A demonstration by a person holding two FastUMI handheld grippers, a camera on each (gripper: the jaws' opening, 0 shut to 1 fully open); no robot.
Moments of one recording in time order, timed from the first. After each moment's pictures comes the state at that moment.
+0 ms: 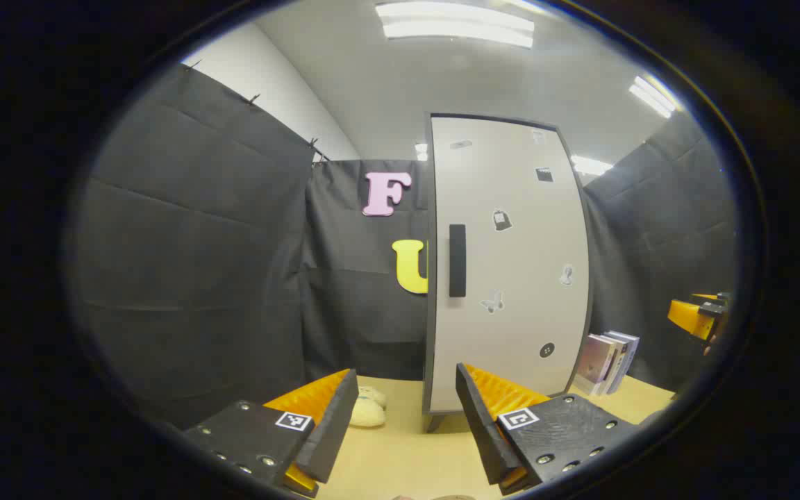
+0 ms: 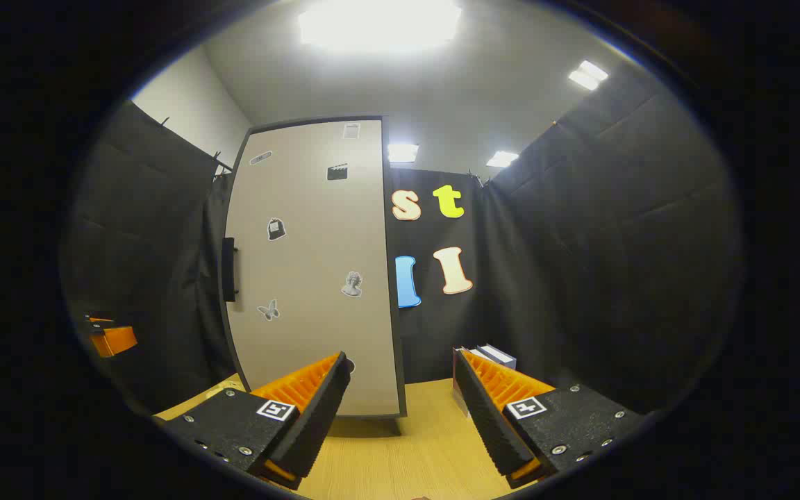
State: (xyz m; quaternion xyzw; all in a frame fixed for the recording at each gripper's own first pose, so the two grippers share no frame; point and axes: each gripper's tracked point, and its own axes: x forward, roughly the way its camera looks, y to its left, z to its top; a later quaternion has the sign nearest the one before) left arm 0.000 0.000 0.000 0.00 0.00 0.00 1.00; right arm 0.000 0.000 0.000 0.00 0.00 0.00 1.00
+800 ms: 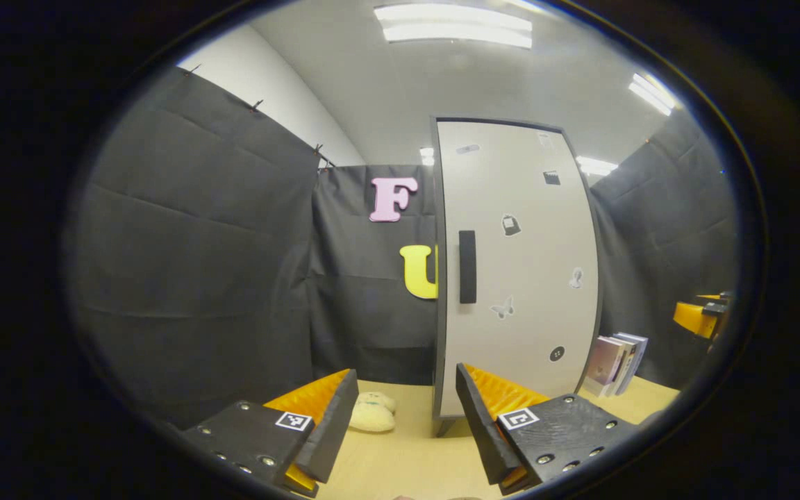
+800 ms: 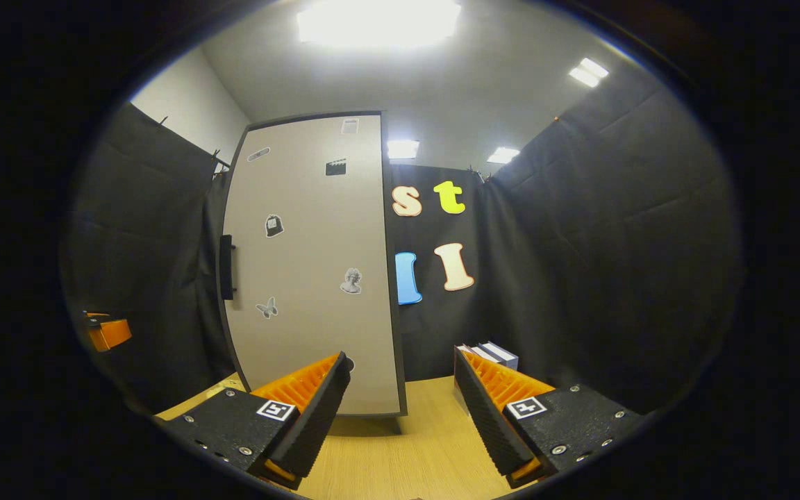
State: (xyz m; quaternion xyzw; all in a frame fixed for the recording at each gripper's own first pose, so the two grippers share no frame) left arm 0.000 0.013 0.008 0.01 -0.01 0.01 1.00; right arm 0.008 0.000 -0.002 0.00 0.01 0.00 1.00
